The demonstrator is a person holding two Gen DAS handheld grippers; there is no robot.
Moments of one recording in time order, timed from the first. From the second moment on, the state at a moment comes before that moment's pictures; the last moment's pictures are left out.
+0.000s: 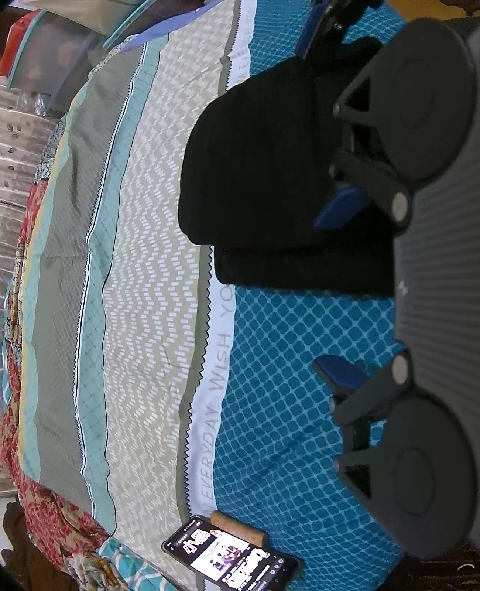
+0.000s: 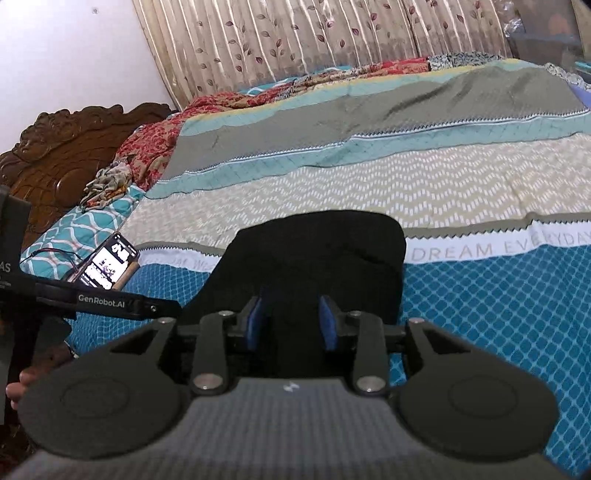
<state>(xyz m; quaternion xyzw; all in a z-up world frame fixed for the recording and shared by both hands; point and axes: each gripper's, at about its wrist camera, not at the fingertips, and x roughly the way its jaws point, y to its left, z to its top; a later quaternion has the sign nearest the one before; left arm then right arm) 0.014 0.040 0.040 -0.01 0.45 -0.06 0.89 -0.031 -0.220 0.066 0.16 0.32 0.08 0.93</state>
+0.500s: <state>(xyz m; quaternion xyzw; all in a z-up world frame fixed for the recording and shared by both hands) 0.000 0.035 0.037 0.00 0.45 -0.05 0.89 -0.048 -0.195 0.072 0.14 0.30 0.10 0.94</state>
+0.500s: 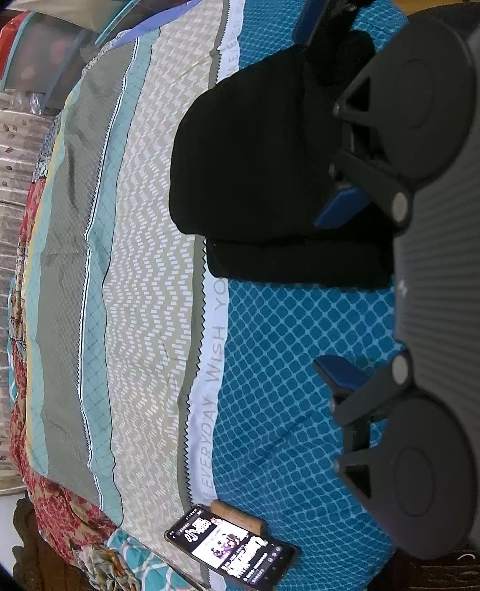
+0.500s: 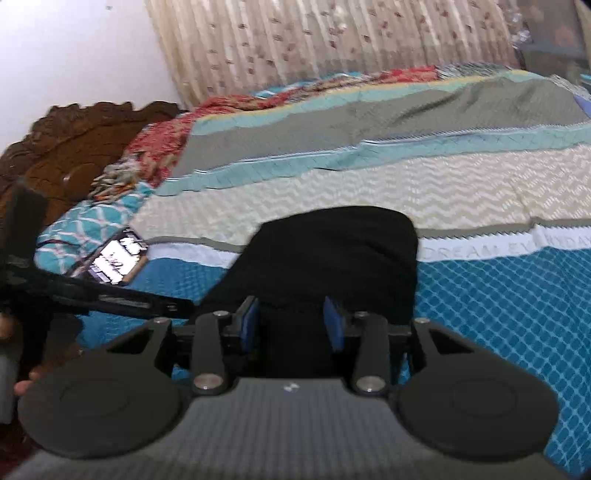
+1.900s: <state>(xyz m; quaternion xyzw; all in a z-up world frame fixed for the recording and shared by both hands) -0.024 0.100 0.012 -0.12 0.44 -0.08 0.89 -0.082 -0.247 0.051 0.32 0.30 0.11 0.89</state>
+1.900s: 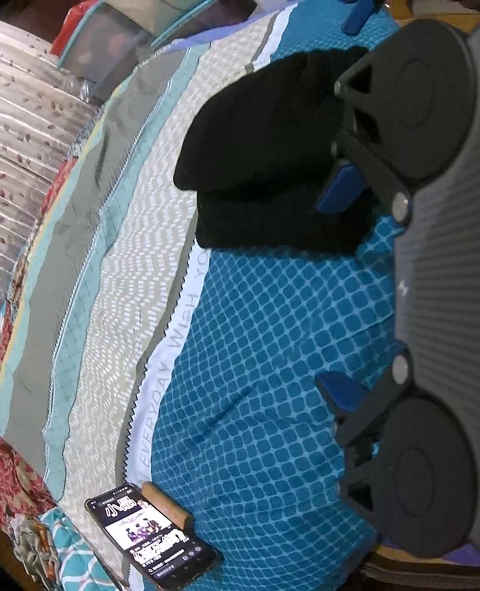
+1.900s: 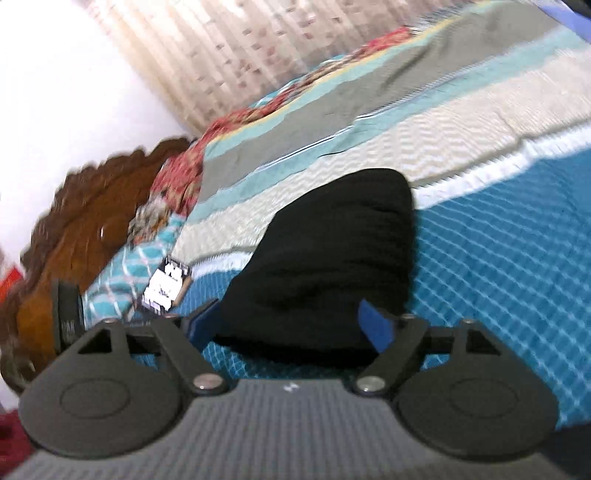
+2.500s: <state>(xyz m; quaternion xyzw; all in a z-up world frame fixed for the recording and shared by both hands) 0.059 0.092 0.013 -0.17 0.47 -0.23 0.83 -0.055 -0.284 0.030 0.39 0.32 0.09 0.86</state>
